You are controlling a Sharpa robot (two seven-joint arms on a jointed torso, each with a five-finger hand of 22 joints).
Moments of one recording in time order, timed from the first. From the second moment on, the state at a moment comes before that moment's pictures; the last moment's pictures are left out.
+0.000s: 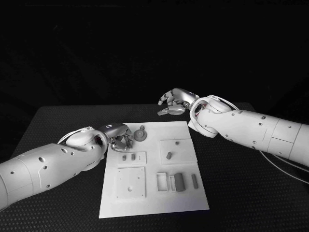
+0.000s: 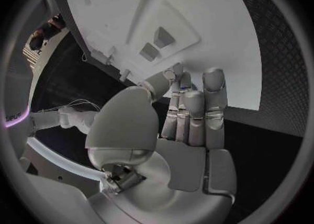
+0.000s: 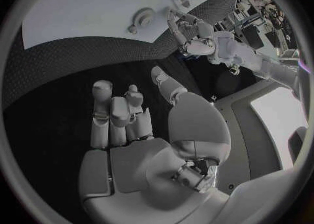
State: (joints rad) left arm 1.21 -0.55 -0.17 1.14 -1.47 -0.22 0.04; left_hand 1.23 -0.06 0.64 -0.29 0.08 1.06 0.11 0.28 0.55 1.29 0.03 0.10 0.26 1.28 -0.07 1.32 0.59 0.04 1.38 -0.15 0.51 1.31; right arm 1.22 -0.66 0.03 1.24 -1.28 -0.36 -0.04; right_hand 0.99 -0.13 0.52 -0.27 0.04 0.82 0.15 0.22 0.51 1.08 0.05 1.18 1.01 1.18 -0.06 1.51 0.82 0.20 1.17 -0.03 0.92 1.31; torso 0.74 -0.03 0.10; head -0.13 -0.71
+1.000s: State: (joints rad) left arm 1.21 -0.54 -0.17 1.14 -1.49 -0.19 0.03; left_hand 1.23 -0.06 0.64 -0.29 0.08 1.06 0.11 0.28 0.55 1.30 0.03 0.11 0.26 1.28 -0.07 1.32 0.59 0.04 1.38 -0.16 0.50 1.31; right arm 1.22 -0.67 0.03 1.24 -1.28 -0.36 -0.04; right_hand 0.99 -0.13 0.52 -0.27 0.04 0.82 0.14 0.22 0.51 1.08 0.05 1.18 1.01 1.18 -0.06 1.51 0.82 0.20 1.16 -0.03 0.92 1.31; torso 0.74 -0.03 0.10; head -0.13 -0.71
